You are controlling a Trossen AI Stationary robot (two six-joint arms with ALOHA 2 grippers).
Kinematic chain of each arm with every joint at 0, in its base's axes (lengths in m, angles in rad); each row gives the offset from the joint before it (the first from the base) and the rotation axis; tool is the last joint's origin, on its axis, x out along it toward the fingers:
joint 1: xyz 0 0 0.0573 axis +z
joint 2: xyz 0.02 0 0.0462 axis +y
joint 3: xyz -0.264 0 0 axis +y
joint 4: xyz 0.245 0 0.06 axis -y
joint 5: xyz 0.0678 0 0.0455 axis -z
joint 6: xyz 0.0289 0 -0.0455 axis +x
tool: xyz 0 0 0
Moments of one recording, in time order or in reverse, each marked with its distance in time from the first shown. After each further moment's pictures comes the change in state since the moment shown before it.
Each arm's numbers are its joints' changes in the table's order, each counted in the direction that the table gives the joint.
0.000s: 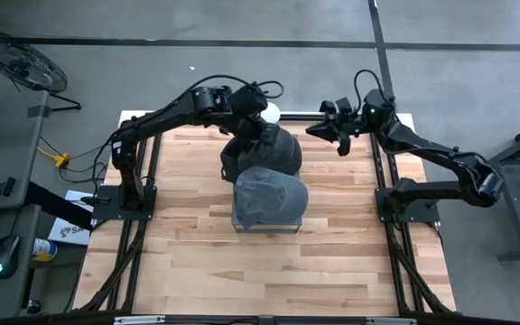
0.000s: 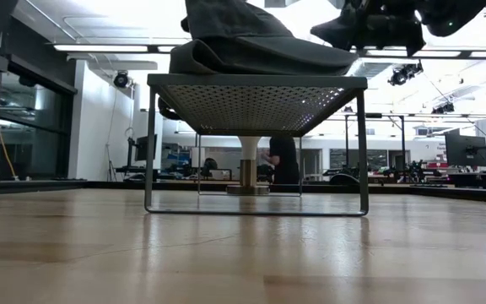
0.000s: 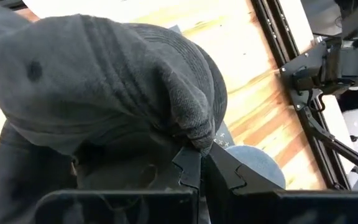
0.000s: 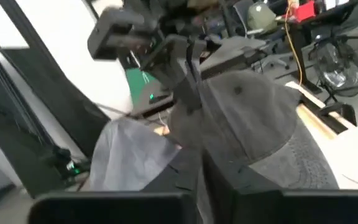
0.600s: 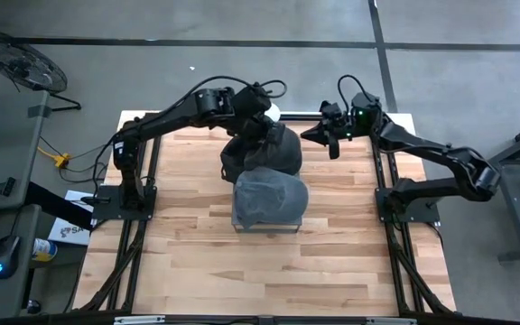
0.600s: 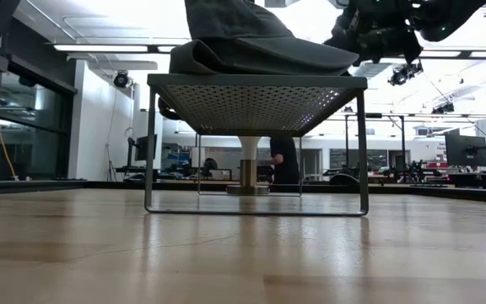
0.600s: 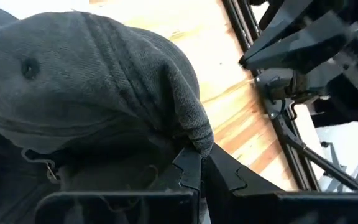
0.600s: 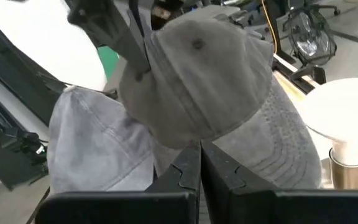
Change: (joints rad) left arm -0.013 0.013 0.000 0.095 0.018 -0.044; right arm 0.038 0.055 0.000 -0.134 0.112 -0.107
